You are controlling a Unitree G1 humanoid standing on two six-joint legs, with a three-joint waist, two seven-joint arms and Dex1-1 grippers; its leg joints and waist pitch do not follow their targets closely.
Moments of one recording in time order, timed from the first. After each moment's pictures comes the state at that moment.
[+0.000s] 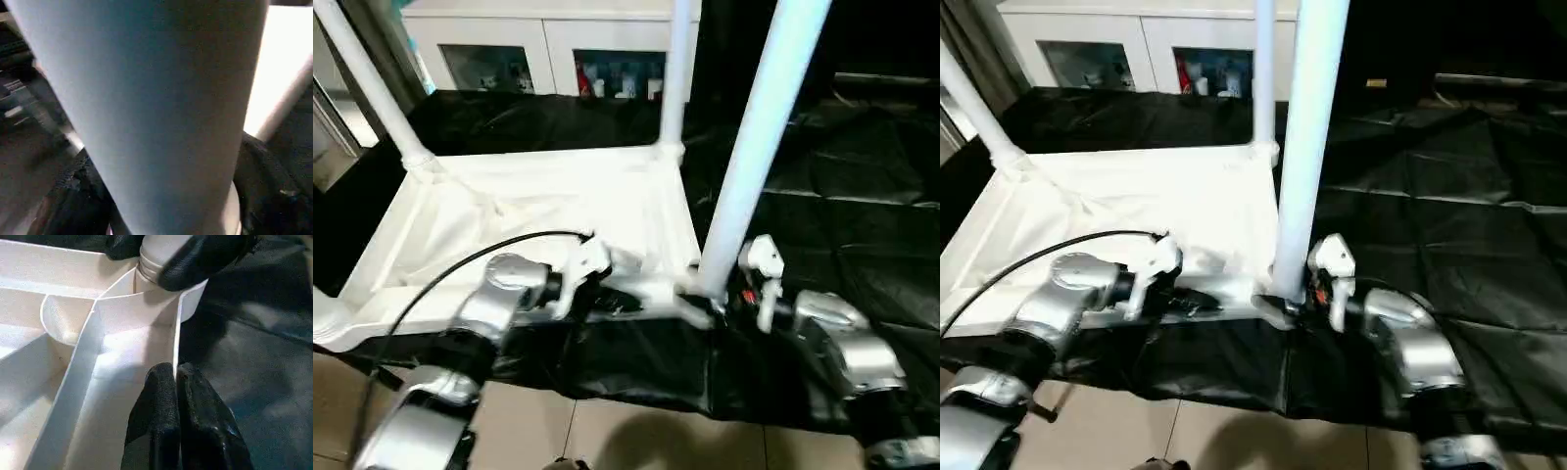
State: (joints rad) left arm -0.65 0.24 -0.22 0.74 0.00 0.01 -1.16; right arm -0.38 -0.28 0.03 0.46 0.20 0.12 0.83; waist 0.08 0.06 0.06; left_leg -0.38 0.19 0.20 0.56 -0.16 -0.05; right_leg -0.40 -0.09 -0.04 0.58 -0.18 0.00
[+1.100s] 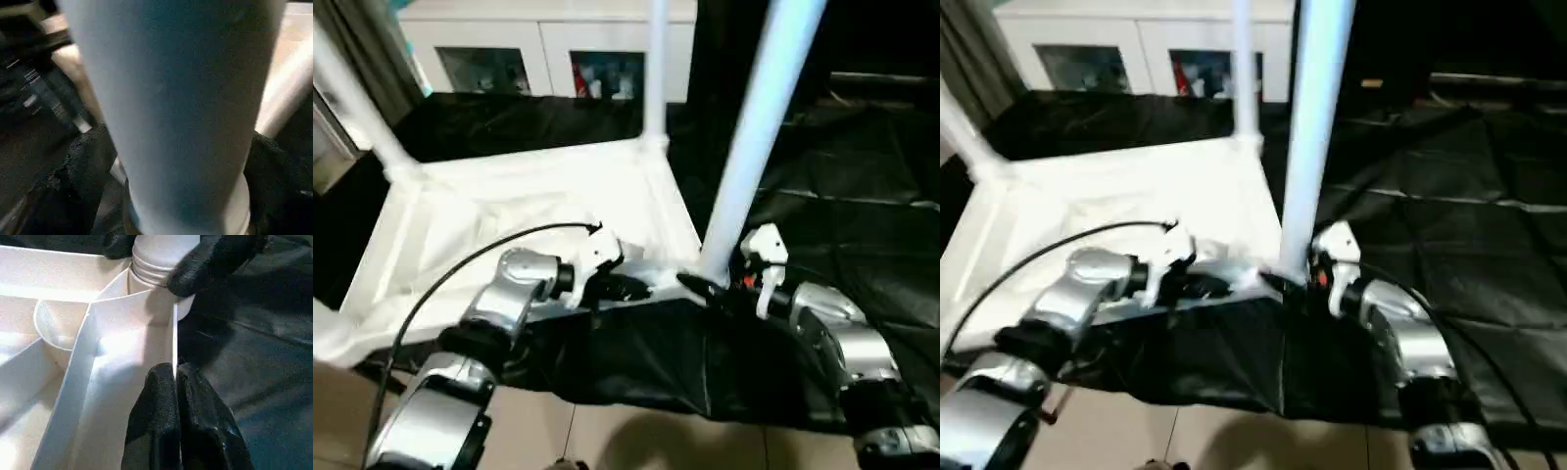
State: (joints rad) left arm -0.66 0.27 -0.22 0.76 -0.01 -0.03 -1.28; right arm -0.38 -0.35 0.07 0.43 0.21 0.13 1.04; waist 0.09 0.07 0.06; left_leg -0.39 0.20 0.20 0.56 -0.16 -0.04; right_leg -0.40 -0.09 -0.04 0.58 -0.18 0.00
